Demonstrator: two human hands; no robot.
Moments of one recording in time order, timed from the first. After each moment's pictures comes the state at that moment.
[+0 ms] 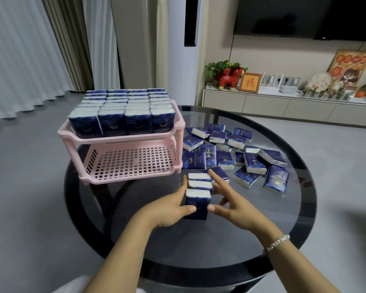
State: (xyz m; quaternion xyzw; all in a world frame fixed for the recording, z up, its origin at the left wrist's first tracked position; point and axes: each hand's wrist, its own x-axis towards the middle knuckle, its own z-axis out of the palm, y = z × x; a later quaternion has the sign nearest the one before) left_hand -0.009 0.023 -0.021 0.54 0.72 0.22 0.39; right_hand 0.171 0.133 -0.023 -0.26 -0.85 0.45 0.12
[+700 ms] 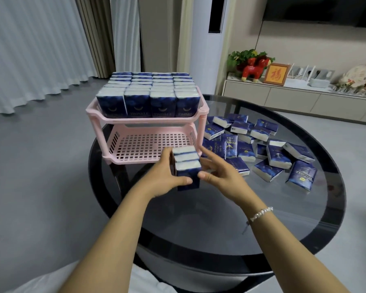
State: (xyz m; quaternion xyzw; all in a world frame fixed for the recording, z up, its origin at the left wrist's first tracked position) left_hand -0.054 0.003 -0.017 0.43 0.72 0.46 0.30; right_hand 0.100 0.127 -0.024 -0.17 -0.80 0.54 0.20
